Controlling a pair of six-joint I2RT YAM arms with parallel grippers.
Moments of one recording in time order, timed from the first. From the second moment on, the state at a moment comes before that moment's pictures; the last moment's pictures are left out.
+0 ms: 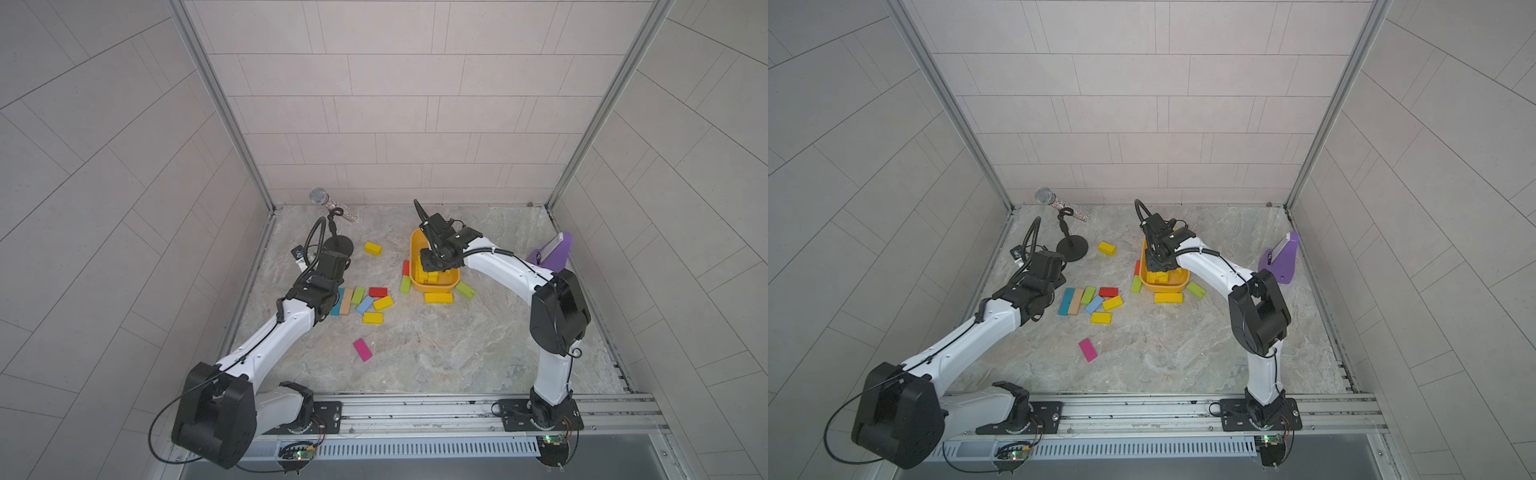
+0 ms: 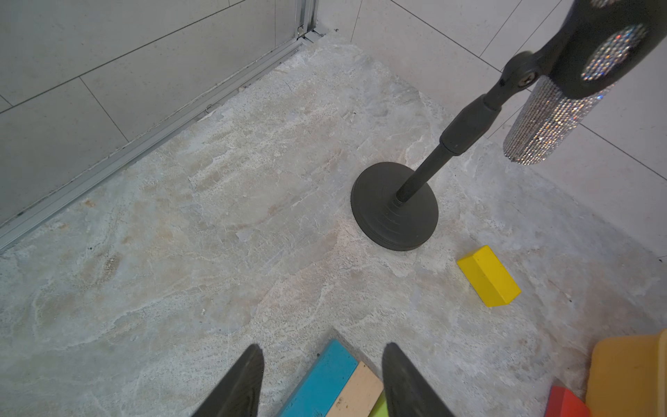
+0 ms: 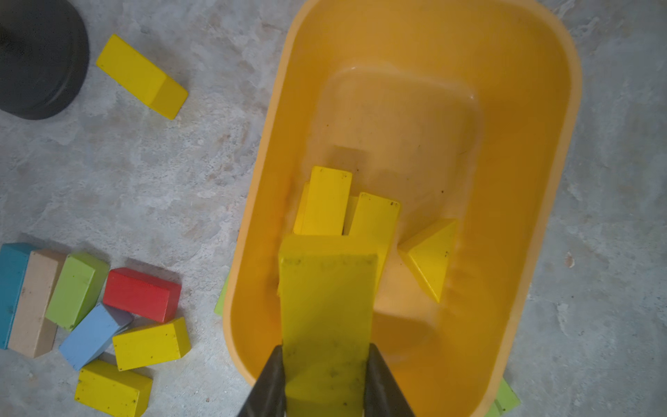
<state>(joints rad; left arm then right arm) -0.33 1.21 0.78 -0.40 -0.59 -0.82 0.55 1.93 1.64 -0.81 0.11 0.43</state>
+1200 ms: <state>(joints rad) -0.33 1.20 0.78 -0.40 -0.60 -0.82 0.40 2.31 2.03 -0.99 0.10 0.37</state>
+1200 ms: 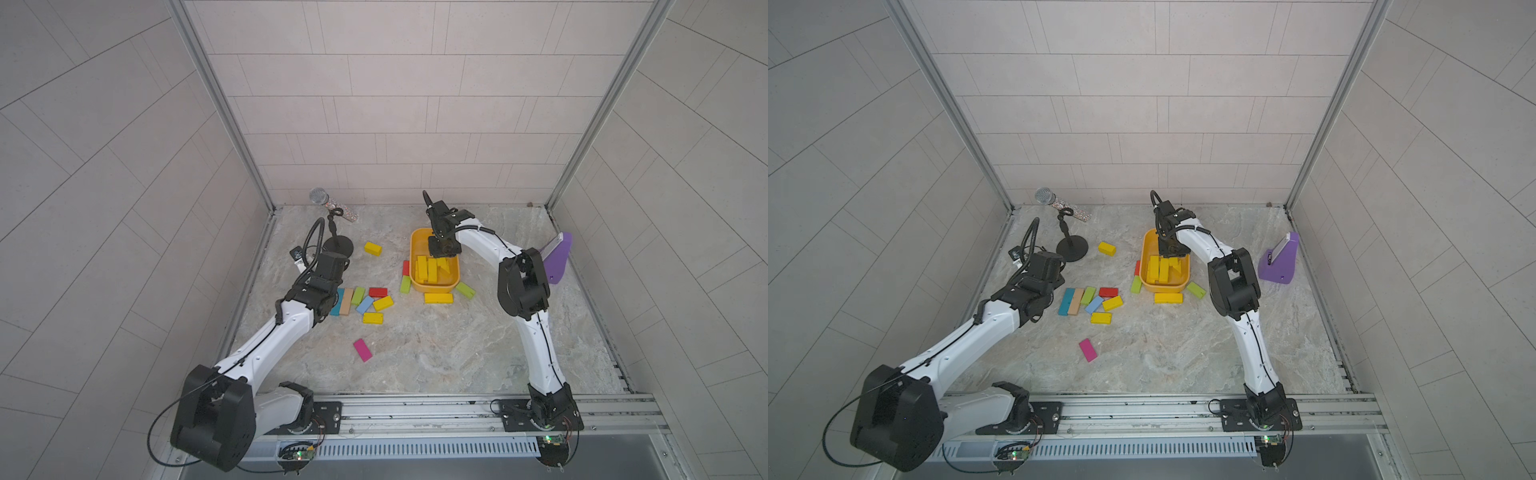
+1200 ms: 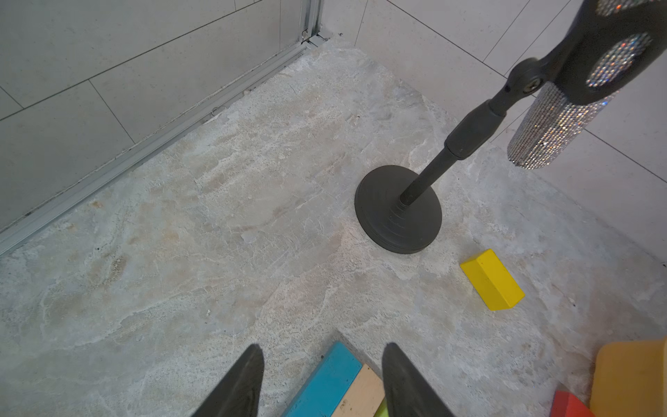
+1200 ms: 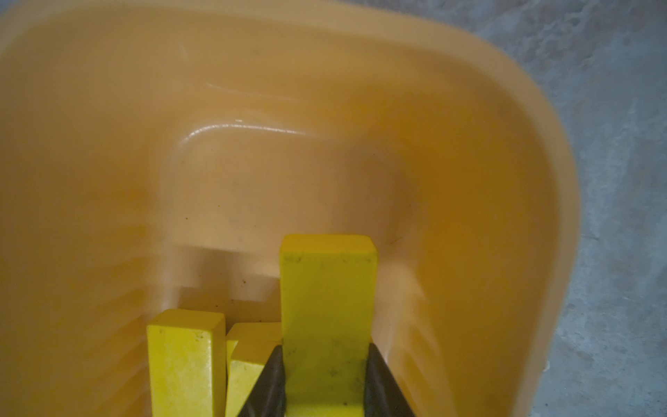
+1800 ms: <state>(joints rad) -0.32 1.20 0.77 -0.40 -0.60 -0.82 0.39 2.29 2.06 -1.02 0.09 0.35</state>
